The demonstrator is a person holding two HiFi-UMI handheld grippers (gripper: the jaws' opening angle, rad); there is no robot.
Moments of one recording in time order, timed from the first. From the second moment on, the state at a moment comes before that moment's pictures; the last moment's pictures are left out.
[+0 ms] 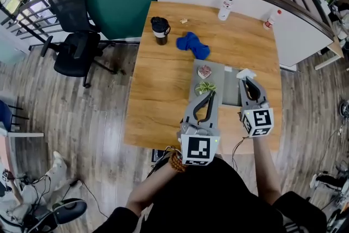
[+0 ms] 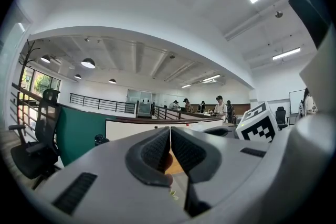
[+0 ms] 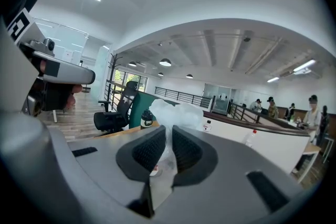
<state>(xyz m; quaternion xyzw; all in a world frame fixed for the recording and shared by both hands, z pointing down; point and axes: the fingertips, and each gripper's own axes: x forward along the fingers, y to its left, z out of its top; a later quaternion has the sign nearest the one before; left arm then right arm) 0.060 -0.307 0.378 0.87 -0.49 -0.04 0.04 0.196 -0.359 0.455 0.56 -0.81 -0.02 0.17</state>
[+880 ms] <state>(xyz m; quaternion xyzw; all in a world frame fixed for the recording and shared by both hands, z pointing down) 0.077 -0.317 0.397 0.86 -0.51 -0.02 0.05 0.245 -0.406 0.532 0.54 -0.81 0.03 0.23</state>
